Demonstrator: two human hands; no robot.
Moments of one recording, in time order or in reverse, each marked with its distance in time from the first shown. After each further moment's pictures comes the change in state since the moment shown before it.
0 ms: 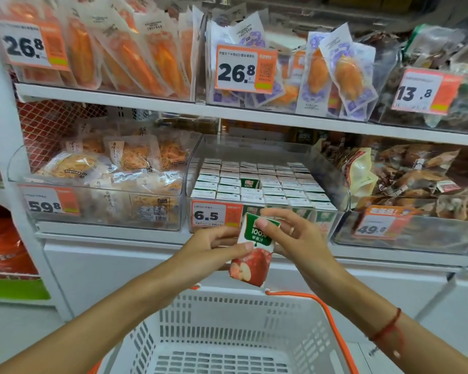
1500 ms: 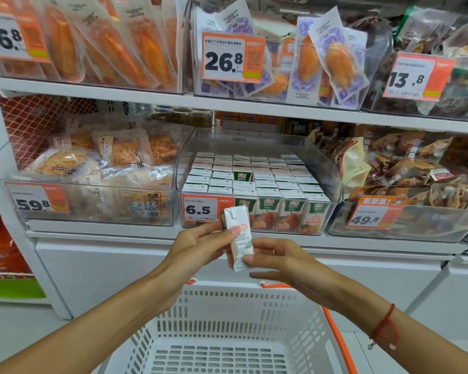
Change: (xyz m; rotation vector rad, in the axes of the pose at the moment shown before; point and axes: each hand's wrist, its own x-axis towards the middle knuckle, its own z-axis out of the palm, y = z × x) left_hand 0.001 -0.016 0.009 -0.176 0.138 -0.064; right_hand -0.013 0.018 -0.016 -0.126 -0.398 0.293
